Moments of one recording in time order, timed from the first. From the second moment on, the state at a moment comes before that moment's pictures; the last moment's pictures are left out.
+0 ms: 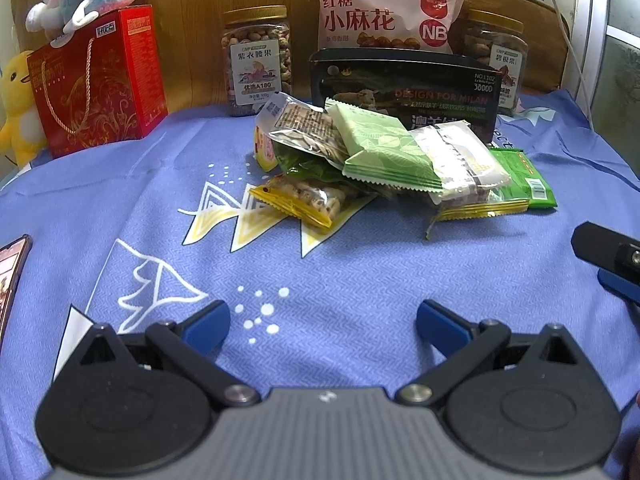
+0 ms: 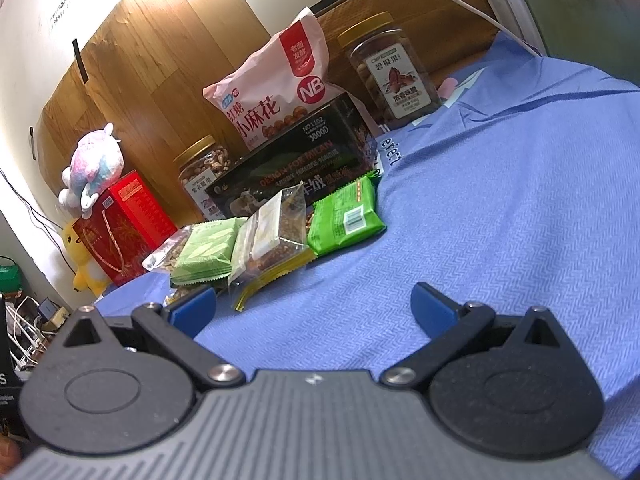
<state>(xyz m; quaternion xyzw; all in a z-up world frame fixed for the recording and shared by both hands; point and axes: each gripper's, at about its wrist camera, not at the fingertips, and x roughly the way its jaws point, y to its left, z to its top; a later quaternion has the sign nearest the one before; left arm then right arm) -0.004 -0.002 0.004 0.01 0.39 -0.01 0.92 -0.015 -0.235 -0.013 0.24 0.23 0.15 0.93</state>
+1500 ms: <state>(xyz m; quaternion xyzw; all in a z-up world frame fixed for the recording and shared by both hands) -0.012 0.001 -0.001 0.01 0.37 -0.02 0.93 -0.015 -0.231 -0.014 0.23 0.23 0.14 0.93</state>
